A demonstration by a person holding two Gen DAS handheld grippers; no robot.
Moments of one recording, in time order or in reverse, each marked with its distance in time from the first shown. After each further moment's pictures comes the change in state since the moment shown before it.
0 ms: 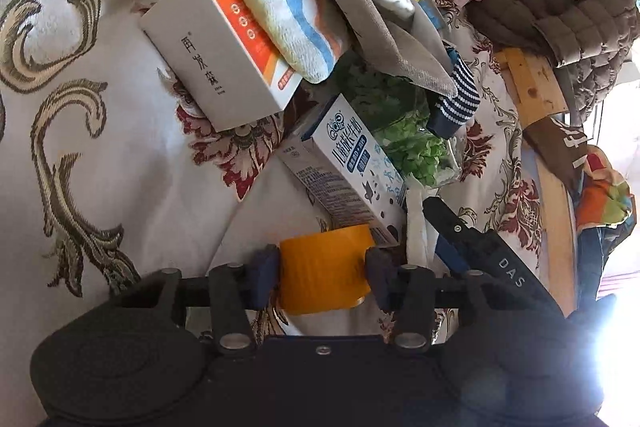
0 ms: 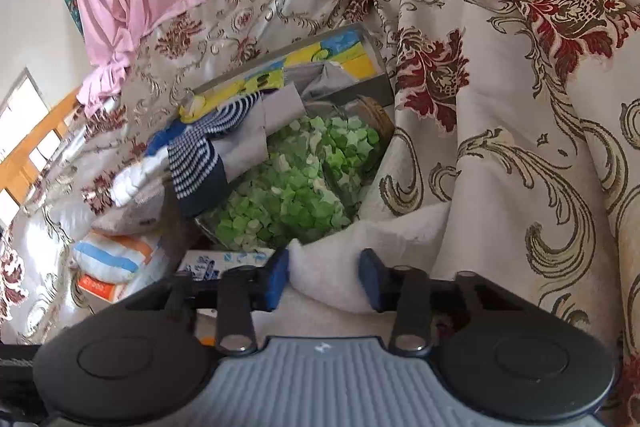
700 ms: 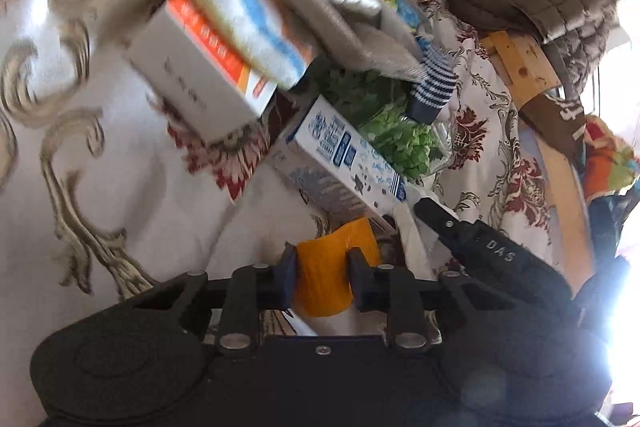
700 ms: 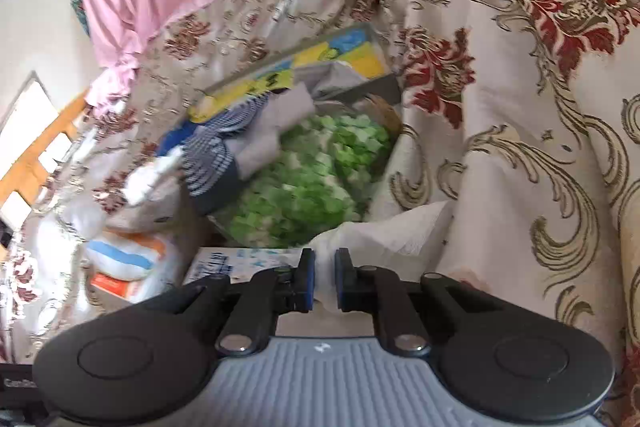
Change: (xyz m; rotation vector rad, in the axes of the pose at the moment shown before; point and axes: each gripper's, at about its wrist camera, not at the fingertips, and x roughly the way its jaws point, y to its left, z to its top) left arm -0.013 -0.016 -0.009 0.159 -0.056 0.058; right arm -0.012 0.000 0.001 0.017 -0.027 0.086
